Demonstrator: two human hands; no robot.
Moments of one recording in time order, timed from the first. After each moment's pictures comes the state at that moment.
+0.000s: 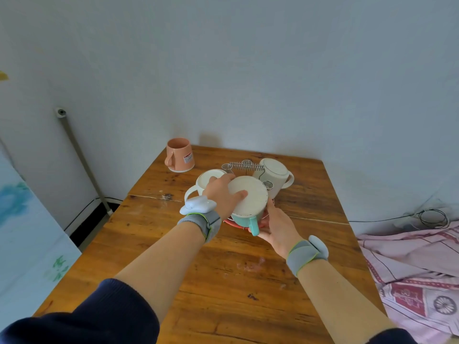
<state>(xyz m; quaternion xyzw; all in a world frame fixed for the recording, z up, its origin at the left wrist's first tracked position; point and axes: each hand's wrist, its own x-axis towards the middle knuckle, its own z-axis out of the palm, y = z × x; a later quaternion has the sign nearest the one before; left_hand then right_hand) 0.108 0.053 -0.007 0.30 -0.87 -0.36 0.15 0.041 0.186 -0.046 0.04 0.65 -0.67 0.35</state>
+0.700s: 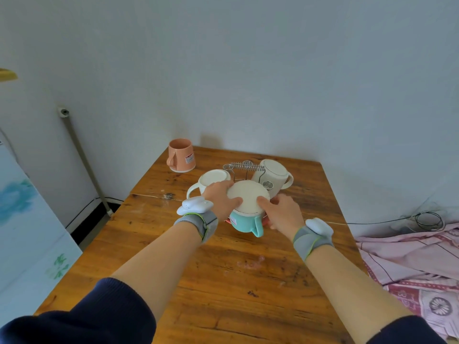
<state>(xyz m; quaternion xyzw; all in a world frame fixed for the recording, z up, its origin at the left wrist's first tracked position) 0.121 0.051 -0.010 0.29 -0.87 -0.37 0.11 0.035 0.191 -0.020 -0.17 0.88 -0.41 0.15</state>
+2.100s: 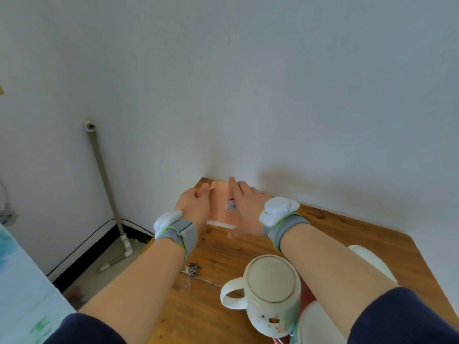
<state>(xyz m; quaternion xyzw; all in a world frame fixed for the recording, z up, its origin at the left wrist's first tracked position) 0.047 -0.192 -0.036 0.49 -0.67 -0.49 0.28 -0.053 -0.085 0.006 -0.59 0.81 0.06 0.01</state>
